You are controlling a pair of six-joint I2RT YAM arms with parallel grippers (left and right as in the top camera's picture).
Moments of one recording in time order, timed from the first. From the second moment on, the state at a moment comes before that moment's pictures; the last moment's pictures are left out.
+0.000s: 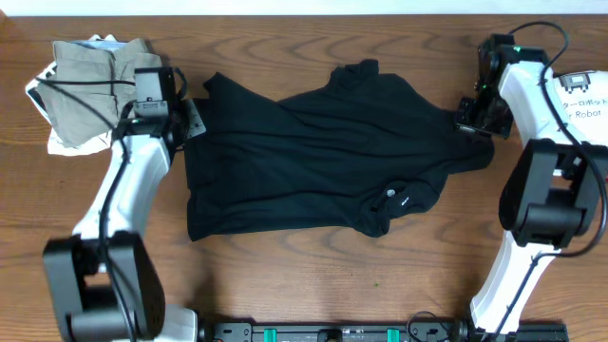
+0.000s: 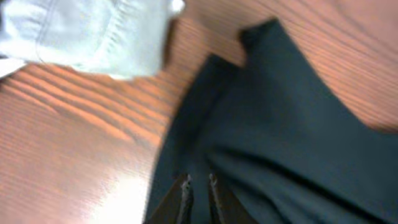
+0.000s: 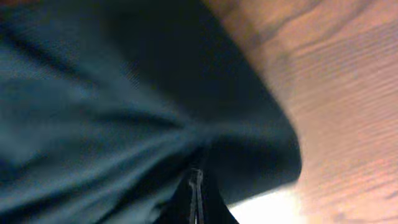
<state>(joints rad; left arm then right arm) 0.06 1.63 1.14 -0.49 -0.02 -0.33 -0.08 2.14 1.78 -1.24 0.04 0.30</state>
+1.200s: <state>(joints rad) -0.03 1.60 1.14 -1.05 0.14 -0.41 0.43 2.06 1.66 -1.58 -0.09 0.25</state>
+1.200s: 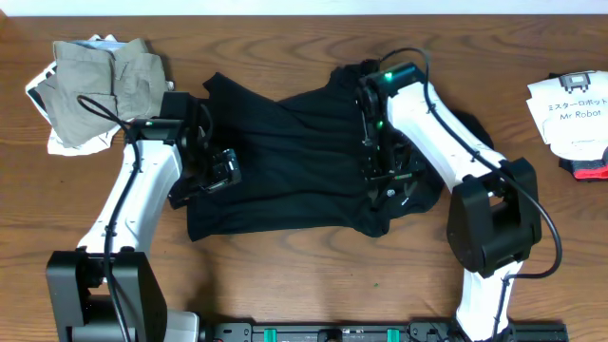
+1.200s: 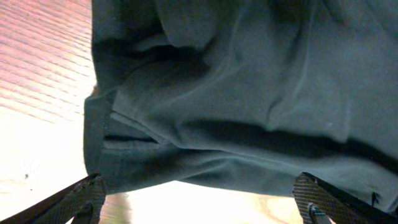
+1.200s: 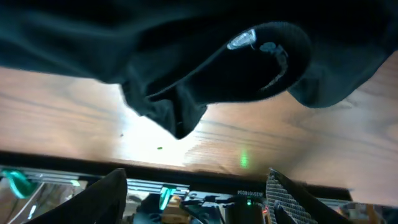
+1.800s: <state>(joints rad) -0.03 1.60 1.14 -1.04 0.10 -0.33 0.50 1.93 1.47 -1.50 -0.09 0.42</state>
